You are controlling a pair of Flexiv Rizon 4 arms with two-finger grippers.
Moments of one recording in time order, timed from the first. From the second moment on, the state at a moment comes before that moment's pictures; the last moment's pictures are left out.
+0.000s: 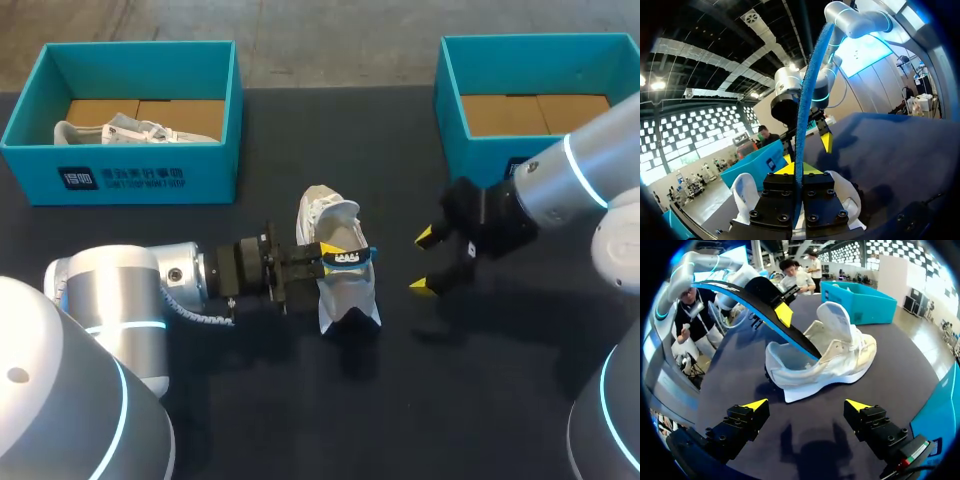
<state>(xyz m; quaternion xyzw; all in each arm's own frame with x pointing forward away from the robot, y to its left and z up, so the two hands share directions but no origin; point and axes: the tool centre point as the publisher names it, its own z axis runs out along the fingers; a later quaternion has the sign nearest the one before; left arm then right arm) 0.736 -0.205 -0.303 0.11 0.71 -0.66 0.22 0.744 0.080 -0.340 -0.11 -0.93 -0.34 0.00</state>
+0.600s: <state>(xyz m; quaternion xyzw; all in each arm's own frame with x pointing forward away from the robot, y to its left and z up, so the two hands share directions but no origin) 0.743 -0.203 -0.326 0.13 0.73 -0.64 0.22 0.764 0.084 -0.325 -0.08 -0.95 -0.31 0.02</state>
